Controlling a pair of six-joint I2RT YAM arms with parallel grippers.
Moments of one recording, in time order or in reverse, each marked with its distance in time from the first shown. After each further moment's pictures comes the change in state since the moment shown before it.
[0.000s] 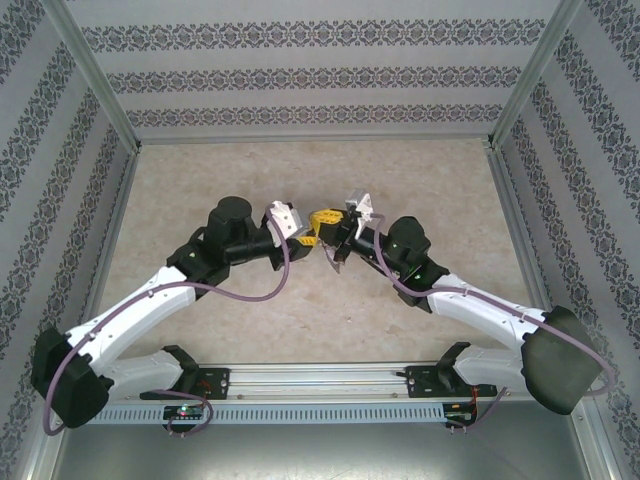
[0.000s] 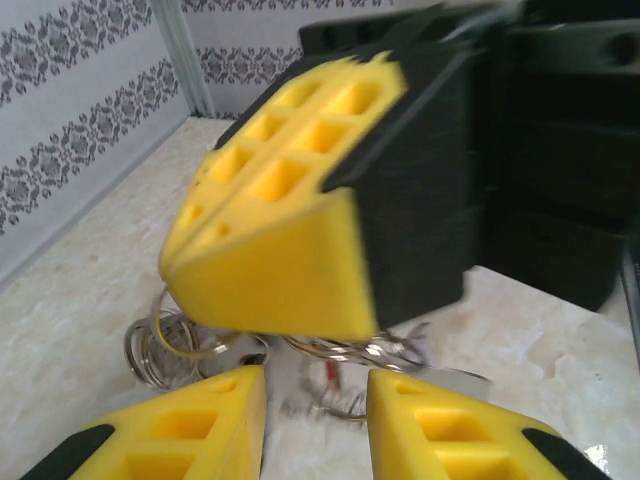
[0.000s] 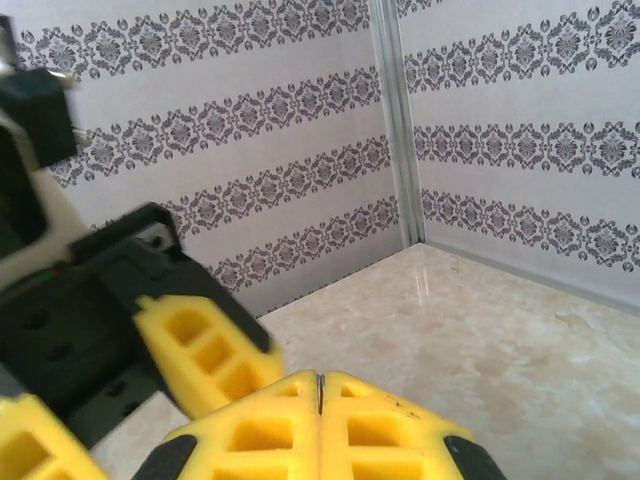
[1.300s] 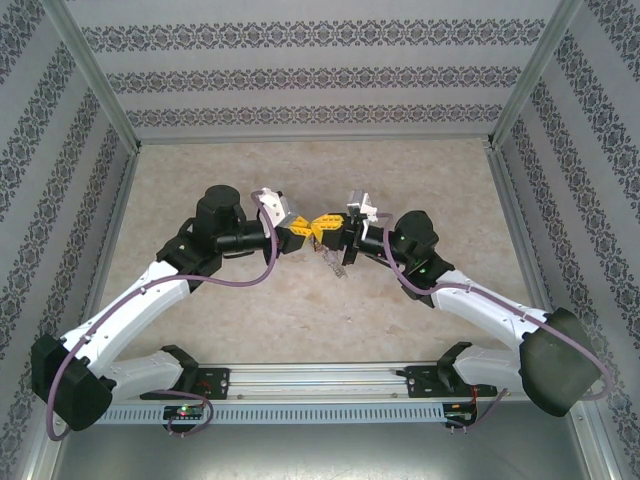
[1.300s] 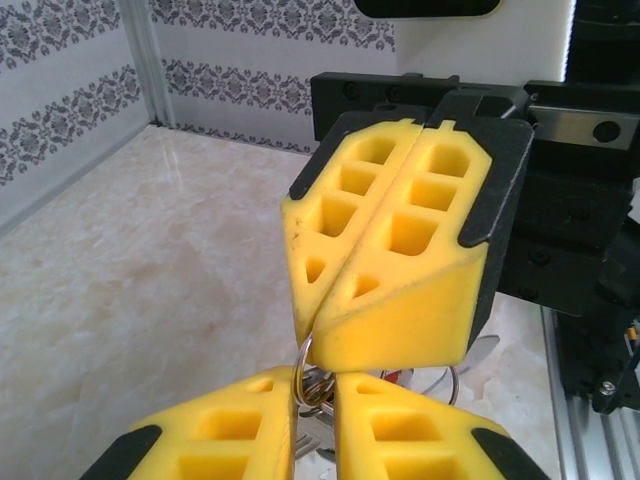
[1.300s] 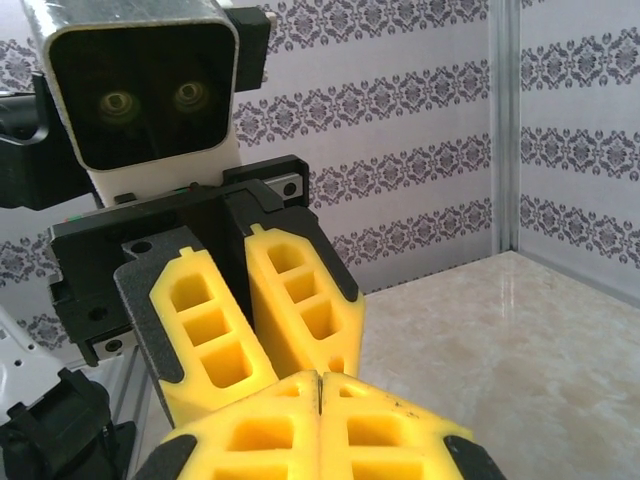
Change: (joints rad) left arm 0.082 0.028 0.071 -0.050 0.196 -0.097; right arm -0.052 0.002 0.019 0.019 -0.298 -0.003
